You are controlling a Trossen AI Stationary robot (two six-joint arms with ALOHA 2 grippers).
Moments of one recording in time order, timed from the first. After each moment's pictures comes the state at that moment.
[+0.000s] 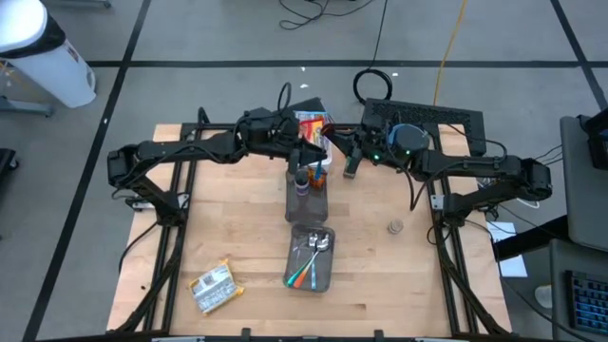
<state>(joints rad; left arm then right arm) 0.32 1.55 1.20 0.24 0.43 -0.56 -0.24 1.23 0.90 0.49 0.07 0.46</state>
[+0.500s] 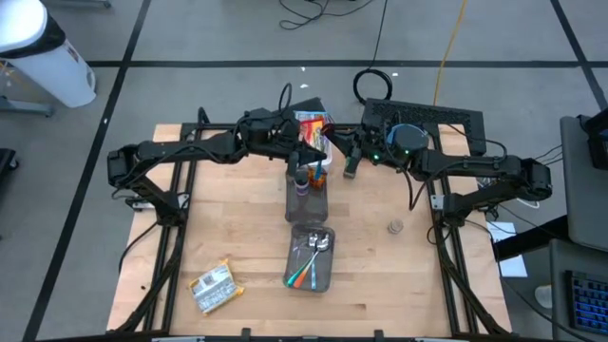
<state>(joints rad) 0.32 1.55 1.20 0.24 0.46 -0.51 -0.24 1.23 0.90 0.48 0.07 0.46</state>
